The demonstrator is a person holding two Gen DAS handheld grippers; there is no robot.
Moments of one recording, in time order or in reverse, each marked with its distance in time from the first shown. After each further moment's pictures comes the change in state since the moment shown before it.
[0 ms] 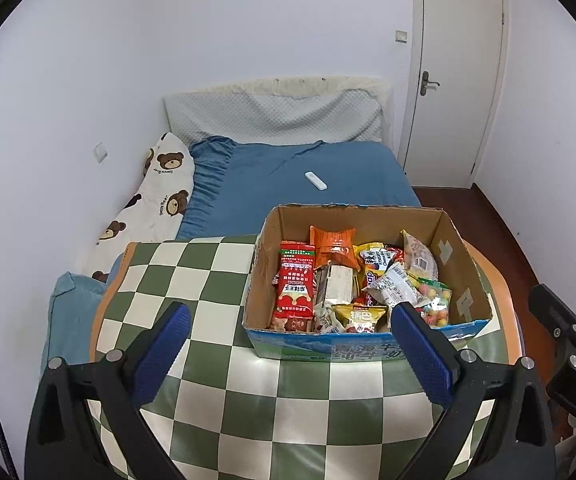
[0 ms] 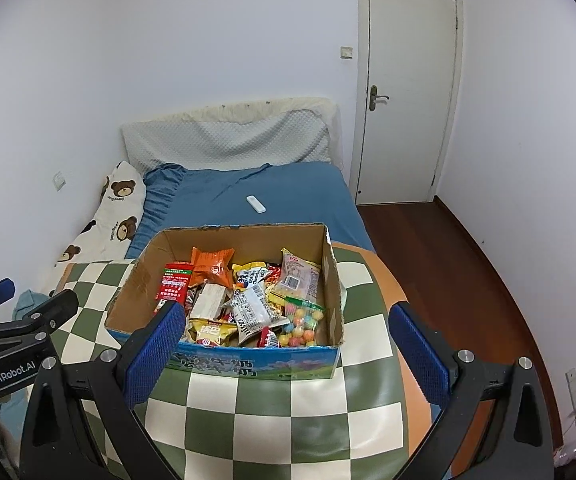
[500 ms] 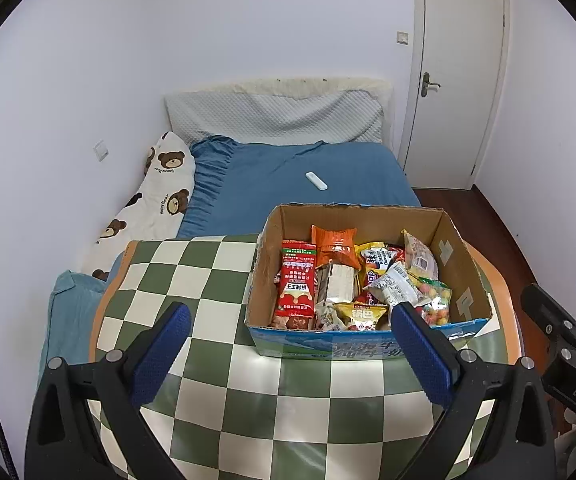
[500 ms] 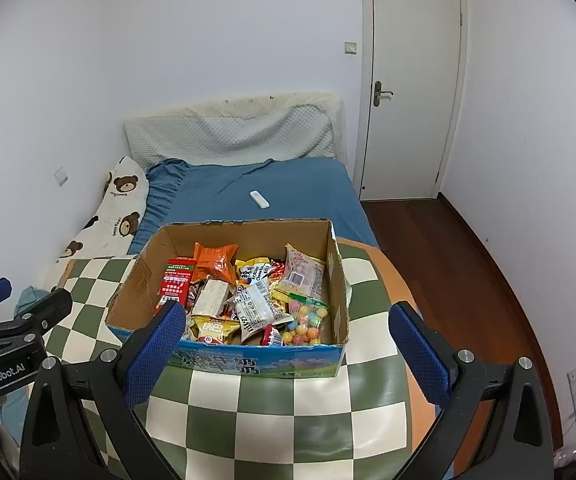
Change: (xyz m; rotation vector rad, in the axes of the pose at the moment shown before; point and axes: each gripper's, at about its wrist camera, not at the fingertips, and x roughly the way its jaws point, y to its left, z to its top) left arm 0.002 0.001 -0.003 0.000 -0.004 -0.003; right arm 0.006 0.001 -0.003 0.006 0.017 0.007
